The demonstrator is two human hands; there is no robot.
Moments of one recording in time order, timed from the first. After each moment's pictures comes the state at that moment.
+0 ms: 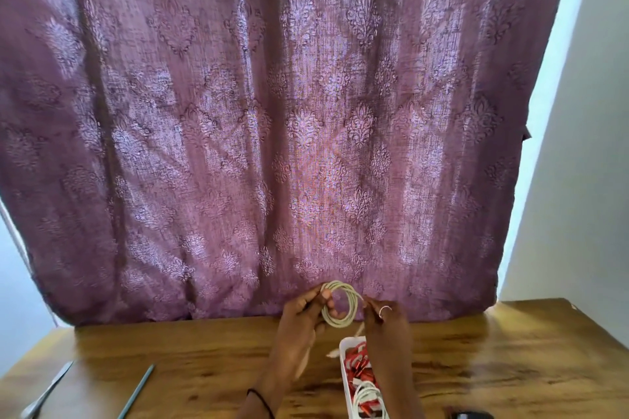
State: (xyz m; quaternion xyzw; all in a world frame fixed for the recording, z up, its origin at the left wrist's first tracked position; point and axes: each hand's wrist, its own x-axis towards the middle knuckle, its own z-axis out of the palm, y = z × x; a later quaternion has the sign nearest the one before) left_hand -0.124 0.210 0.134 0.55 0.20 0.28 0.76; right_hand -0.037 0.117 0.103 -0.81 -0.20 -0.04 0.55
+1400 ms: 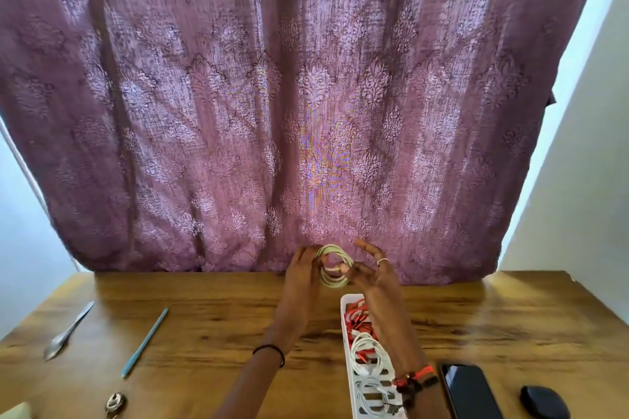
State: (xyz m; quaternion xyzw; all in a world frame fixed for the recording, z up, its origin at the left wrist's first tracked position) left_hand -0.120 0.229 0.108 0.85 0.22 0.36 0.31; right_hand -0.050 0.112 0.119 -0.57 -0.27 0.22 0.75
